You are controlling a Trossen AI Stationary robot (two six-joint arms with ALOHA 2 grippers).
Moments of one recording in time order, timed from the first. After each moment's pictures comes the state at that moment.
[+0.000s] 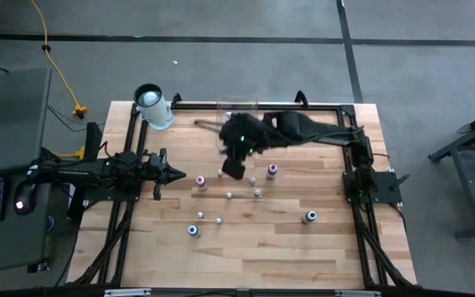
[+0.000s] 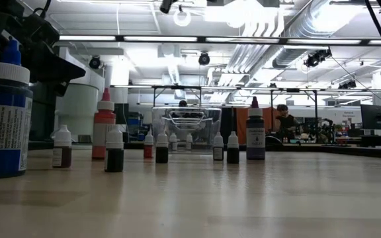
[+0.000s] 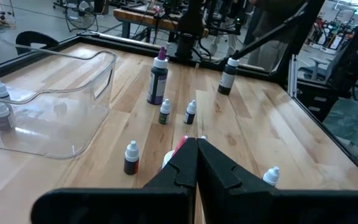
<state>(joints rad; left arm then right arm) -0.01 0.14 0.03 -0.02 -0.01 -0.19 -0.01 2.00 2.34 -1.13 0.15 0.25</state>
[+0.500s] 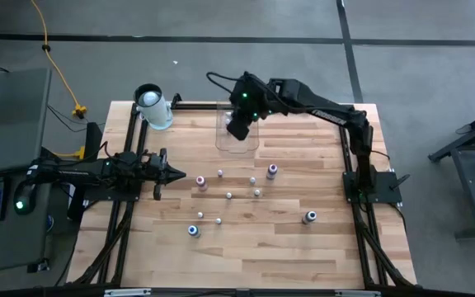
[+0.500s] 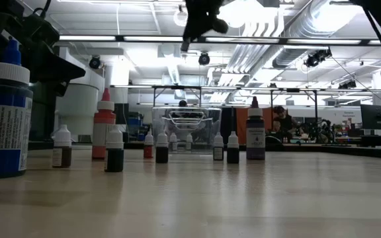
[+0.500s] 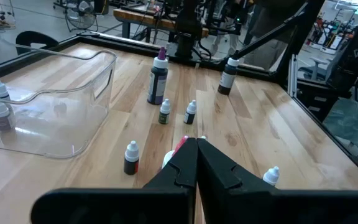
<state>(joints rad) -0.01 0.14 0.03 -0.02 -0.01 -0.19 -0.28 1.99 2.25 -1.12 0.09 0.20</state>
